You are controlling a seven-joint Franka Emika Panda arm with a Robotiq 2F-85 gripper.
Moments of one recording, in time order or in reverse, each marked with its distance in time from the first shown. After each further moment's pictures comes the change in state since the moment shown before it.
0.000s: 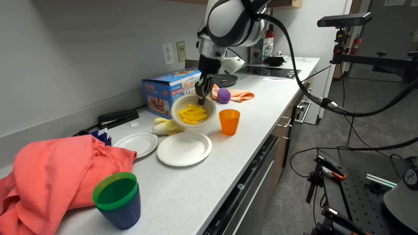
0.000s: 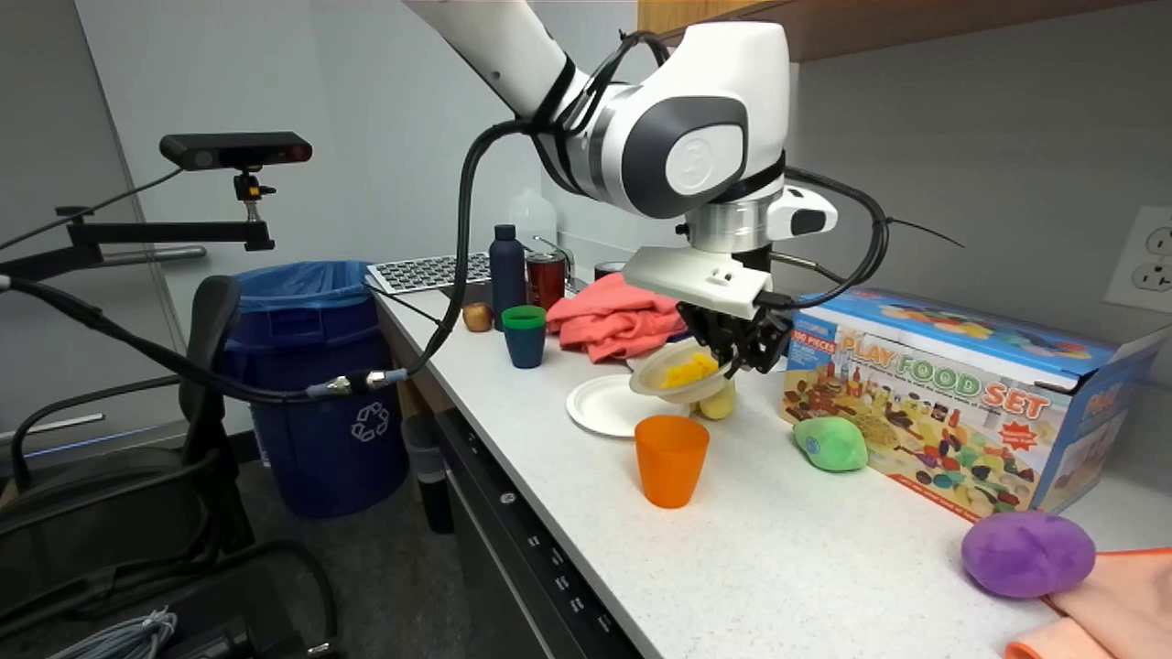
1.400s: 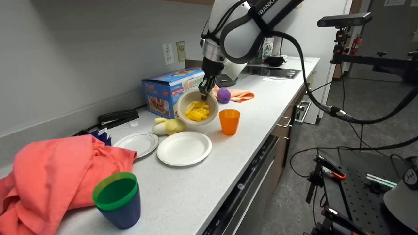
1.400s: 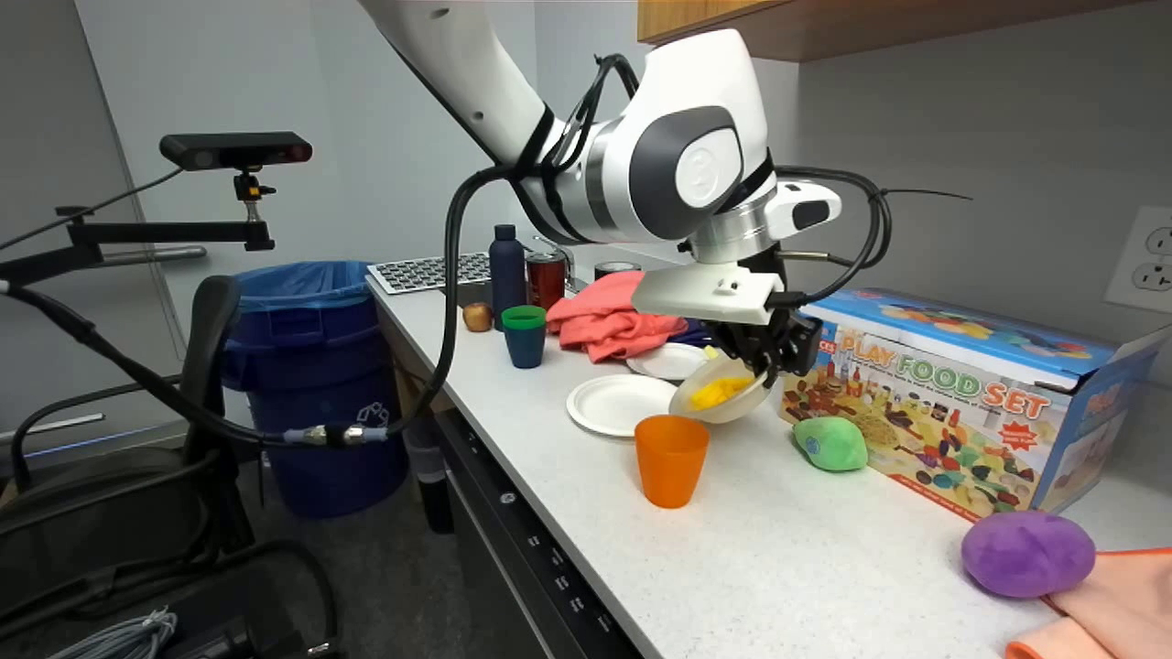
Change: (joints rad) arm 0.031 -0.013 -0.063 -0.075 -0.300 0.191 0.206
